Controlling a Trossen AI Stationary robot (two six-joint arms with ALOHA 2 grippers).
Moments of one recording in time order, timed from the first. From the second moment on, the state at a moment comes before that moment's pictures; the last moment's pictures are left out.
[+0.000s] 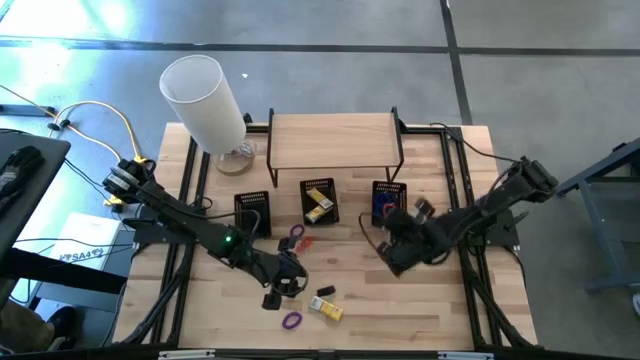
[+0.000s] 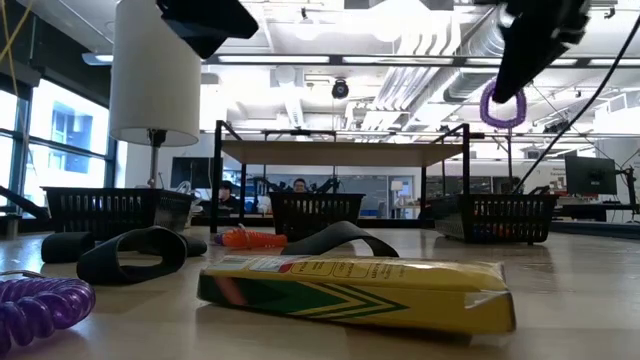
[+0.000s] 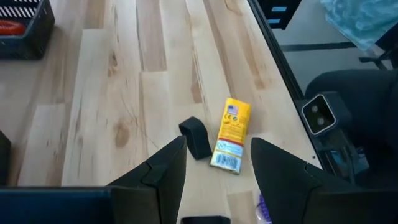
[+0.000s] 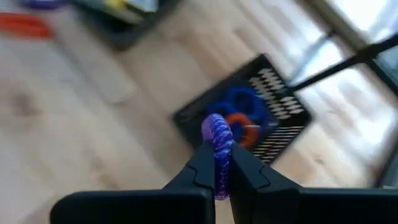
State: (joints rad) left arm -0.51 1.50 1.02 -0.13 -0.19 -0.31; right arm 0.48 1.50 1.20 -1.25 0.65 1.18
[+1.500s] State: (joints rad) left arm -0.59 1.50 1.02 -0.16 -0.20 -0.32; right arm -0.03 1.46 0.89 -0.77 0.38 0.78
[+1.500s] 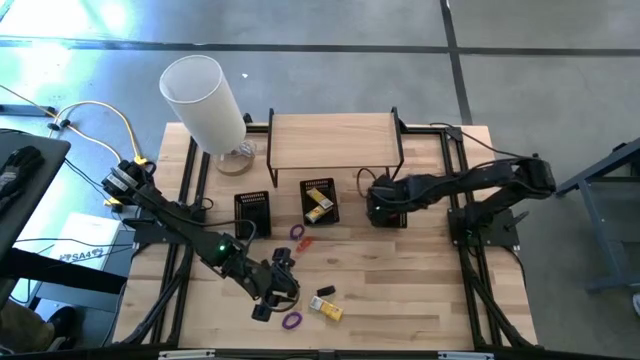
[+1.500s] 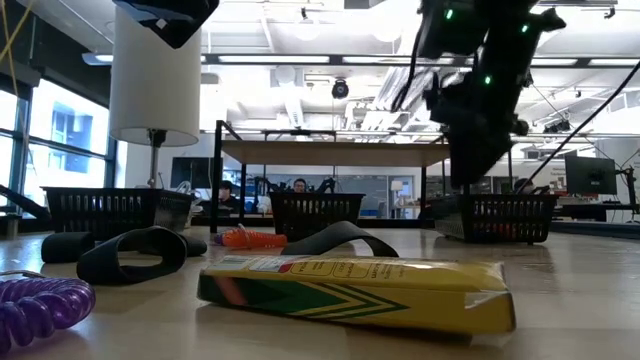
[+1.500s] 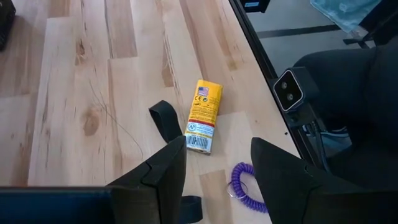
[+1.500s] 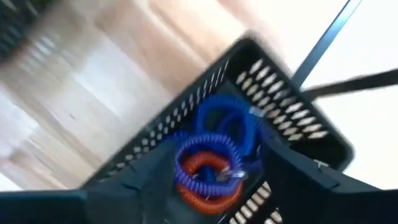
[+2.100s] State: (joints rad) left arm -0.56 1.50 1.02 -0.53 -0.27 -0.35; right arm 0.36 1.14 0.89 -0.44 0.60 0.58
